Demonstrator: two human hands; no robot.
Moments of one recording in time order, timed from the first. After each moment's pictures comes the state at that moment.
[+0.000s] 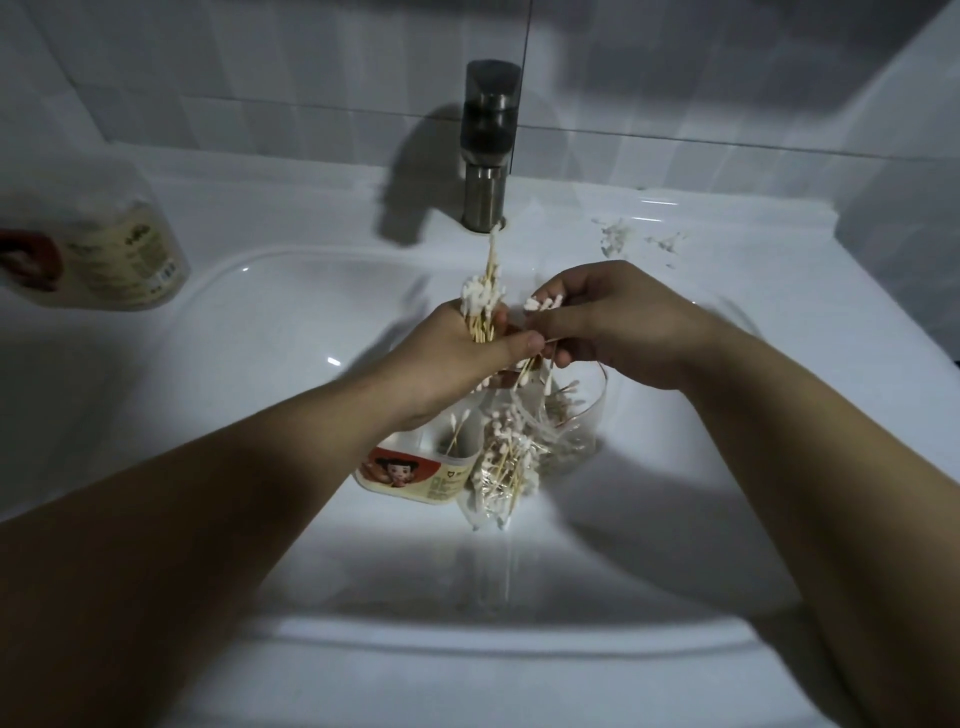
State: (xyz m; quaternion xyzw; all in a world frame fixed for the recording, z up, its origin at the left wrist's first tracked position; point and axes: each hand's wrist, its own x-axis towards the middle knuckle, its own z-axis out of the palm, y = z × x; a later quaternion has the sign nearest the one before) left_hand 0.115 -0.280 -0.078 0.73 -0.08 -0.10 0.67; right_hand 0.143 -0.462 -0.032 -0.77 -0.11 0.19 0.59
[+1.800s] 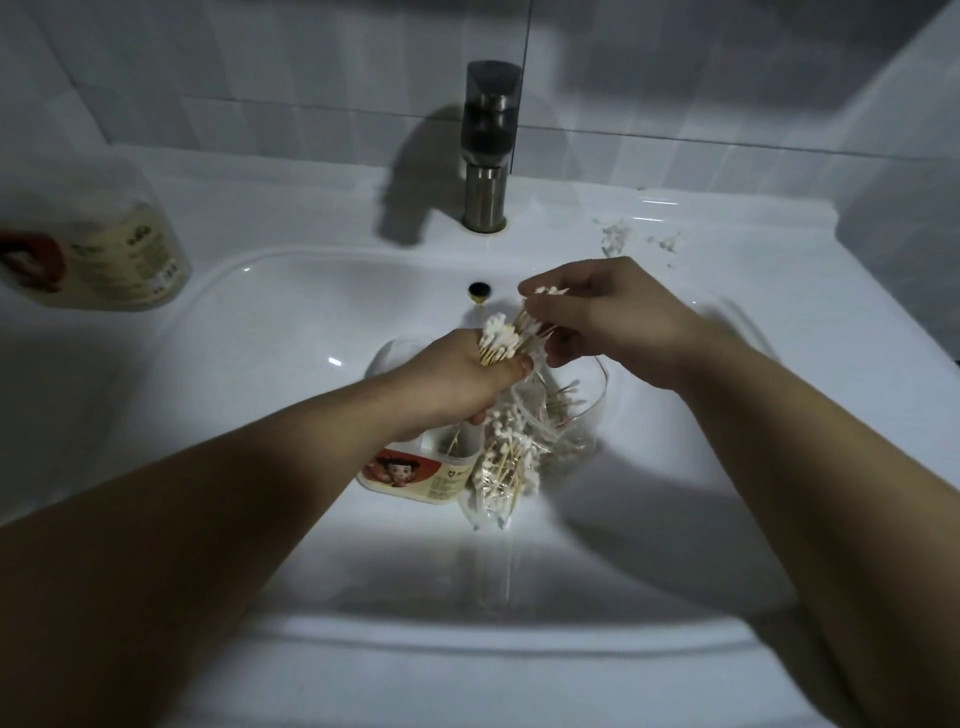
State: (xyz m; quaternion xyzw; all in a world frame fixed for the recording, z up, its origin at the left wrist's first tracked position) left_hand 0.112 -0.283 -0.085 0.82 -0.04 -0.16 0.54; right_hand 0.144 -0.460 -0.035 -0.81 -0.08 0.12 0.56
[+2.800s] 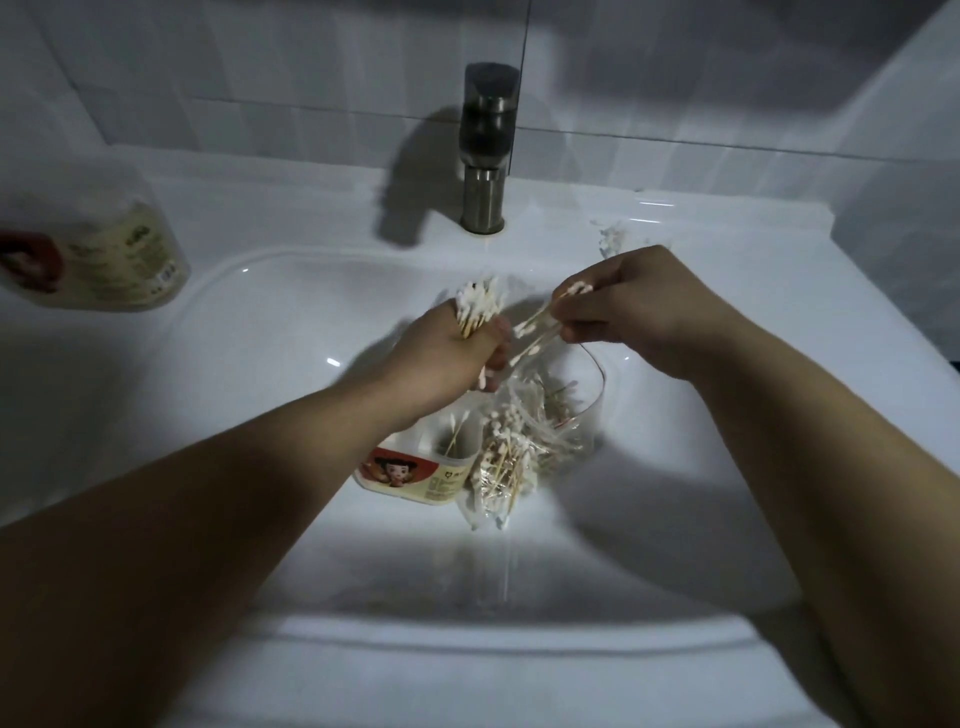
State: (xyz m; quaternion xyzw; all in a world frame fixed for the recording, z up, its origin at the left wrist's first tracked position) left_hand 0.118 -0.279 -0.080 0.80 -0.02 -0.04 0.59; right_hand 0.149 -0.472 -0.028 -0.80 -0.04 0.08 0.59
